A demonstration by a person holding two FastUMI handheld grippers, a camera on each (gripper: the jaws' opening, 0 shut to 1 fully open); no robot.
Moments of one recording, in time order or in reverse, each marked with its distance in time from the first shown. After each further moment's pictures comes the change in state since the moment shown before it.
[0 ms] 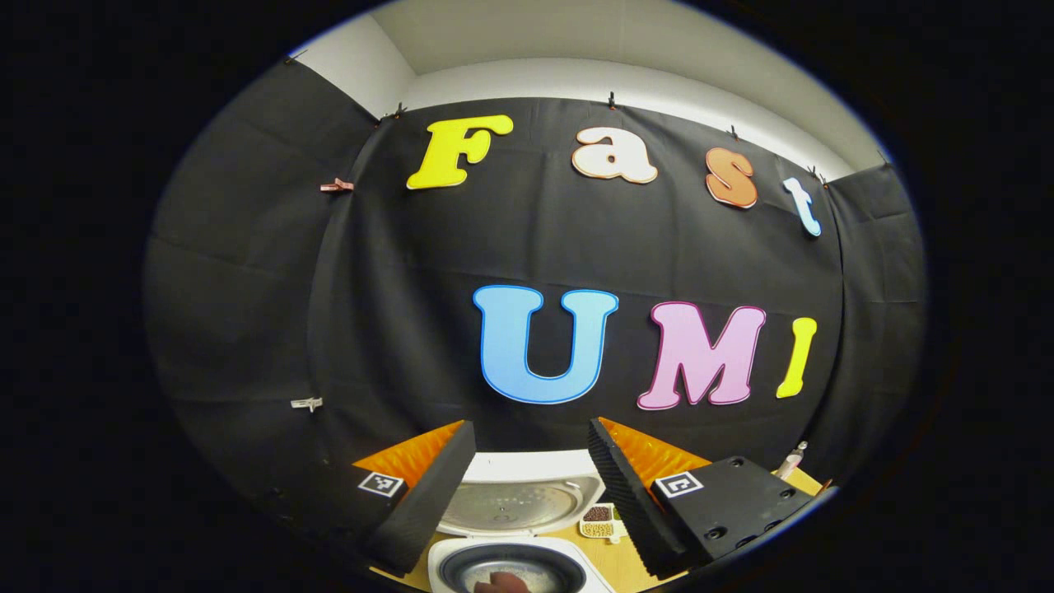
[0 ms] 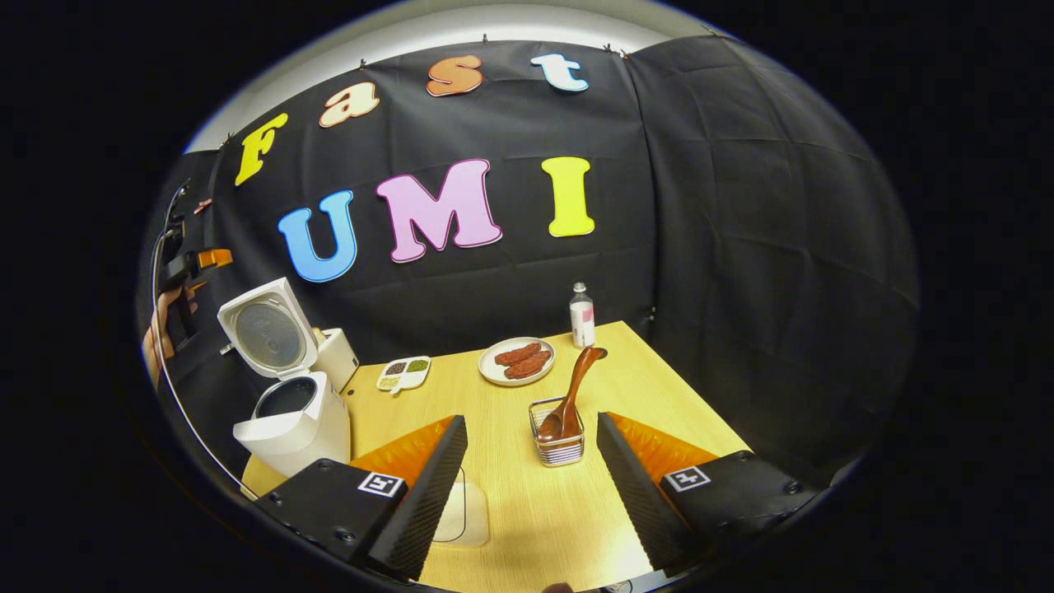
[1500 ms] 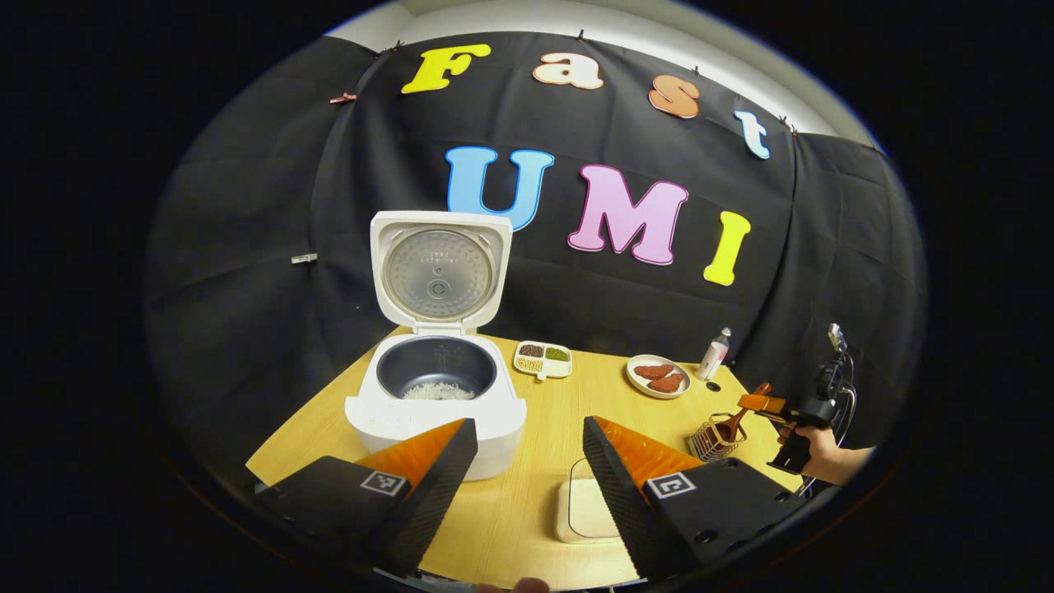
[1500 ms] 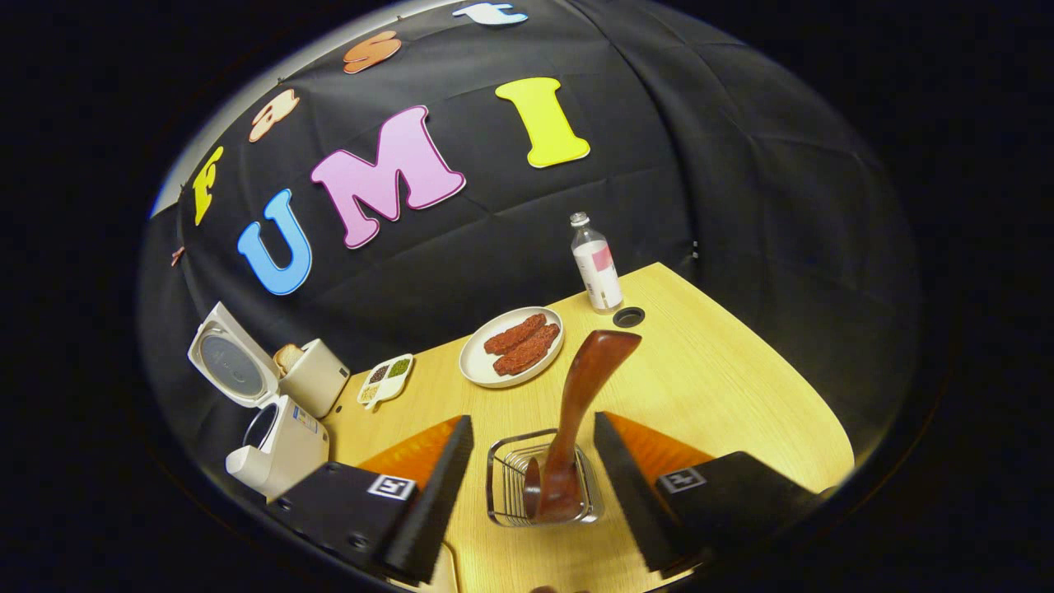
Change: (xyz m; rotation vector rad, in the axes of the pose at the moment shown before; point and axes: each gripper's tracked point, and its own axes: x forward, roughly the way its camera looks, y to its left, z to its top) left arm -0.276 -0.125 -0.192 -0.082 0.407 -0.096; right arm 0.214 -0.051 -0.059 0.184 0.158 0.139
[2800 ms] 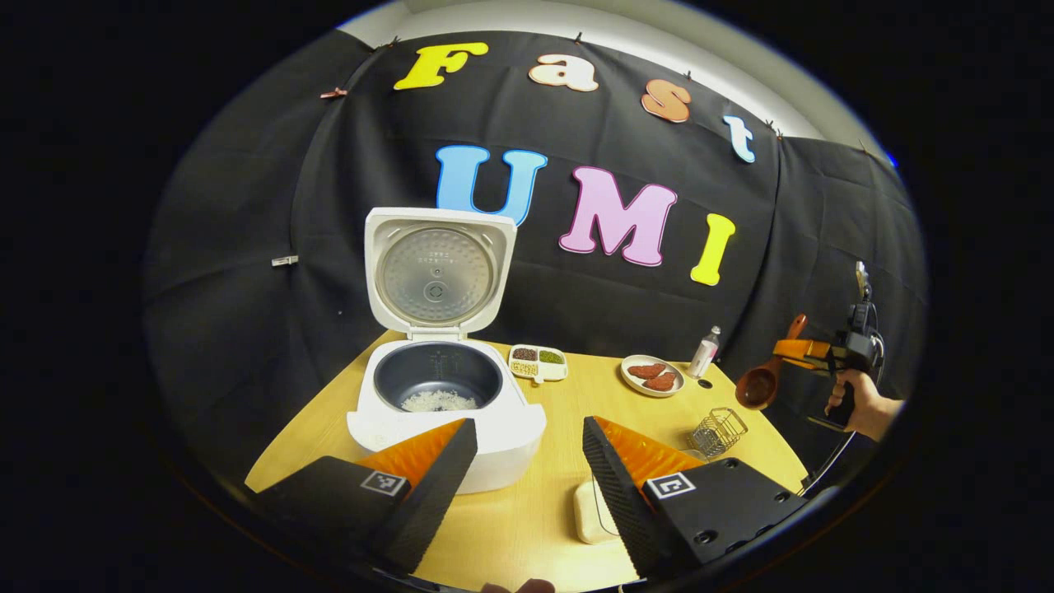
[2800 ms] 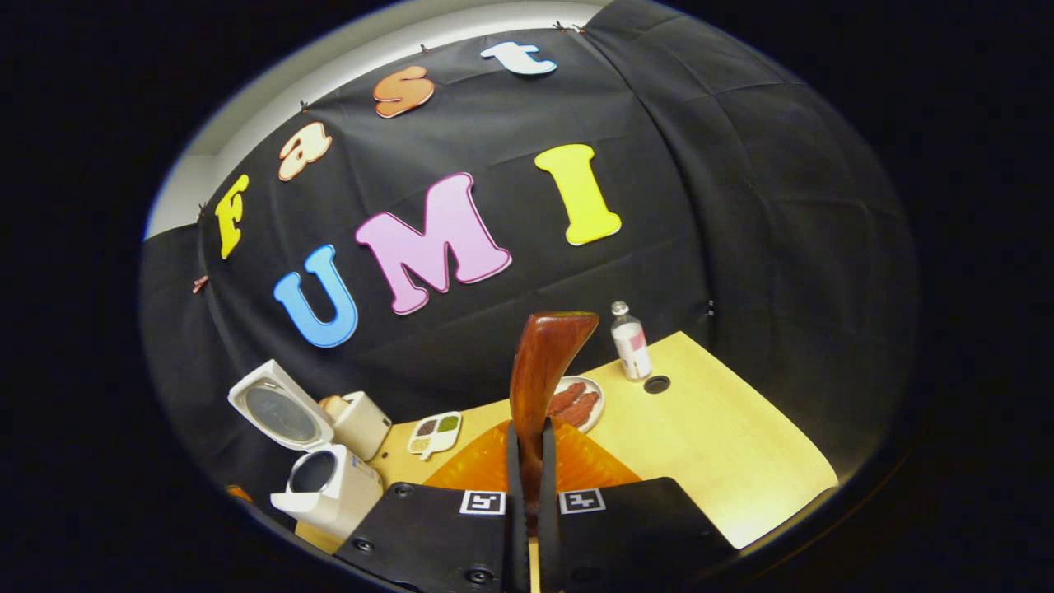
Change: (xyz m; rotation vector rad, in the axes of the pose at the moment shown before) left arm 0.010 0.027 -0.004 0.023 -0.004 -0.080; right arm -0.044 0.054 0.086 0.009 -0.172 0.048
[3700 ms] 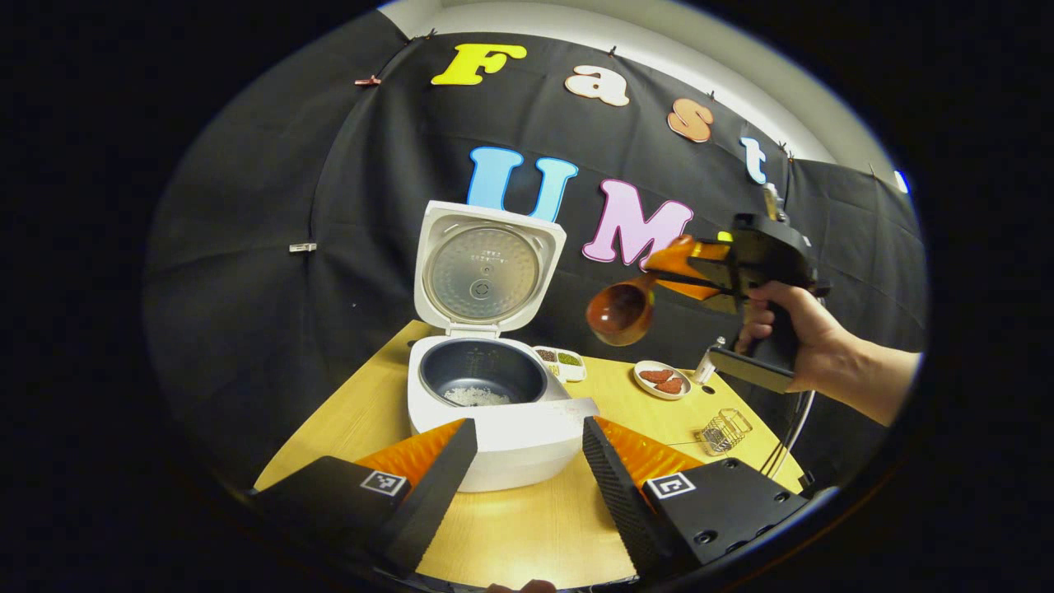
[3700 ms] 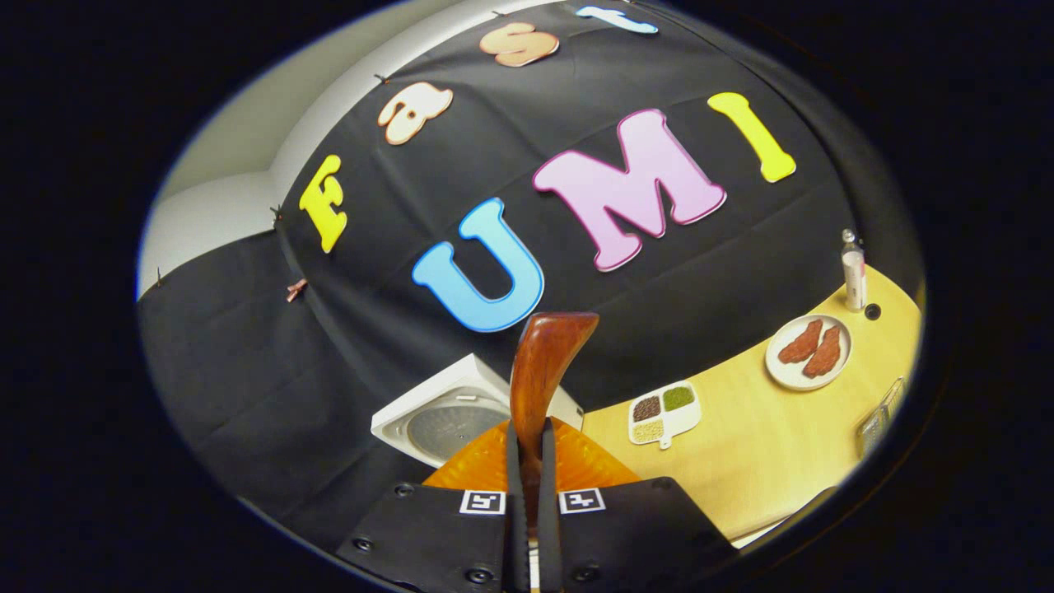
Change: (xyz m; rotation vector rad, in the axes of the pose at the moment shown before) left arm -0.029 0.082 -0.007 -0.064 -0.019 -0.029; right arm 0.020 0.373 -0.034 0.157 0.046 0.371
